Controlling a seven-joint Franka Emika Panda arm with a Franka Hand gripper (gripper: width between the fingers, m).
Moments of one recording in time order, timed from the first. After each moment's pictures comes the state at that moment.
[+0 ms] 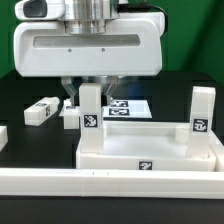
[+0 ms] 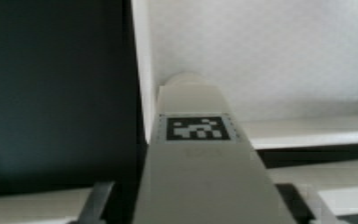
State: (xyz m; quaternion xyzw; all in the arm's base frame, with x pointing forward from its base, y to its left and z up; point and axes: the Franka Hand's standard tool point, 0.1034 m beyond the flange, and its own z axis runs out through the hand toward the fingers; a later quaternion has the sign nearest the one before) arm 0.593 -0.059 0.101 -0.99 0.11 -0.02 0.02
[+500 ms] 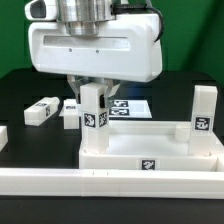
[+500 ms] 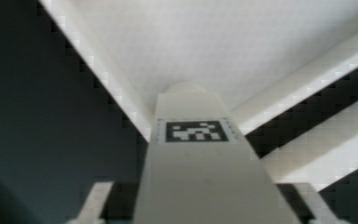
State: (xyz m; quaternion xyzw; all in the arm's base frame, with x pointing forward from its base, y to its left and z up) arm 0.589 -0.055 0.100 -0.94 0.34 0.00 0.03
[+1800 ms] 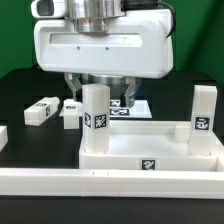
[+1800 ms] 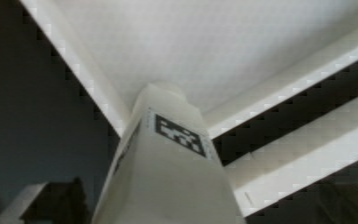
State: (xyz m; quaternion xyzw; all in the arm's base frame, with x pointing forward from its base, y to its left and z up) arm 0.596 -0.044 0.105 -0.97 0.23 -0.01 0.04
